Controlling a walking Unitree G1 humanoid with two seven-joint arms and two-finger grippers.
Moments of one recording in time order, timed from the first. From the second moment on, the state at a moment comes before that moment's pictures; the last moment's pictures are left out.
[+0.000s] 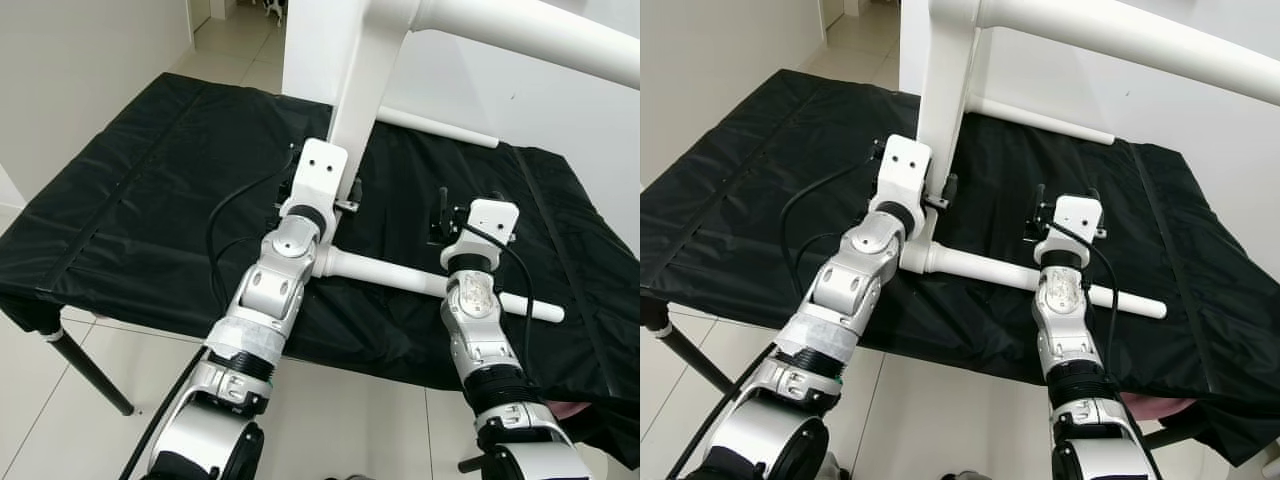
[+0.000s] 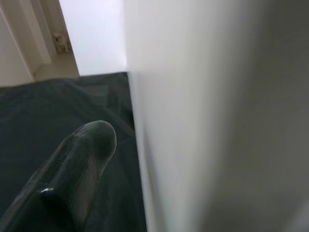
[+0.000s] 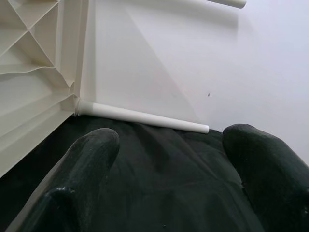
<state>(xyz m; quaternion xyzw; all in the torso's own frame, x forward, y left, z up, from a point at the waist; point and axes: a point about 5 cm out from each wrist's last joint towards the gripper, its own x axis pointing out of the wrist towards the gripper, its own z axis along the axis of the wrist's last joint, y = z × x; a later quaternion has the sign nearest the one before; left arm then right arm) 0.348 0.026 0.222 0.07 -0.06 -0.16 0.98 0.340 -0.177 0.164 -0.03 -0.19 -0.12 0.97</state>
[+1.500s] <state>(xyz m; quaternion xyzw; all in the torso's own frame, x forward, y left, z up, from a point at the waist) 0.350 0.053 0.233 0.12 -0.12 -0.05 0.98 0.341 -0.187 0.170 -0.05 -0.19 -0.14 0.97</state>
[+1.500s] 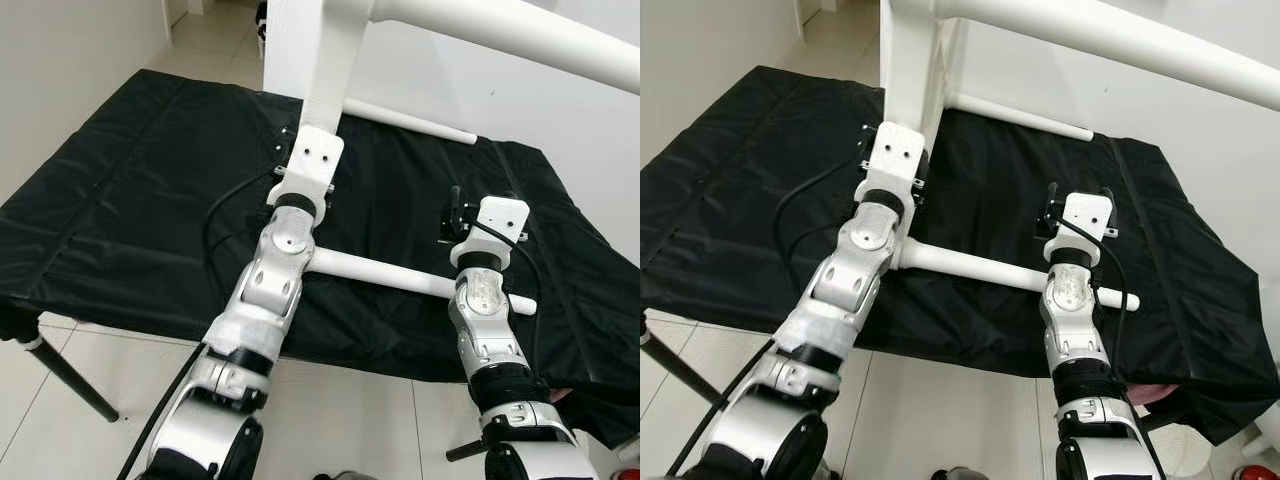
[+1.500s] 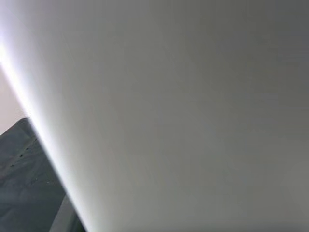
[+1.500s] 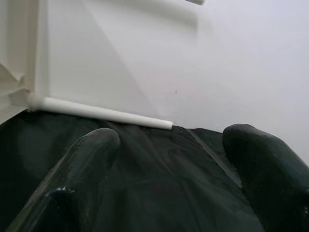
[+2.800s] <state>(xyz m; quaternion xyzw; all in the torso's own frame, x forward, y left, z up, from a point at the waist) 0.319 0.180 0.267 0.19 -0.14 -0.03 0.97 0.351 -0.181 0.170 -0.05 -0.18 -0.13 0.97</state>
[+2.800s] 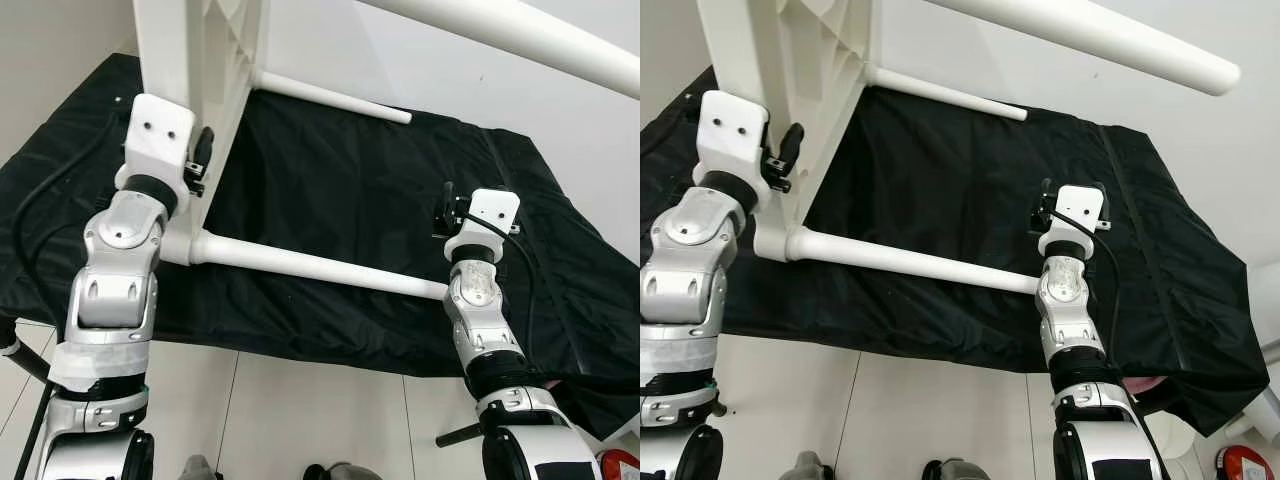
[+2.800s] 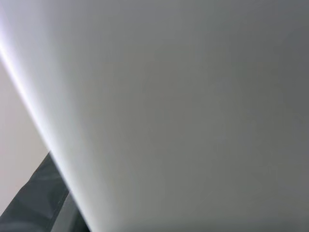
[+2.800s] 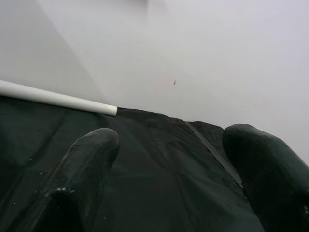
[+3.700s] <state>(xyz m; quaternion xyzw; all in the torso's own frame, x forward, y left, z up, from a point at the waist) 0.306 0.191 0.285 0.24 -0.19 -0.06 0.95 0.356 -0.174 0.164 -0.05 -0.17 -0.12 0.98</state>
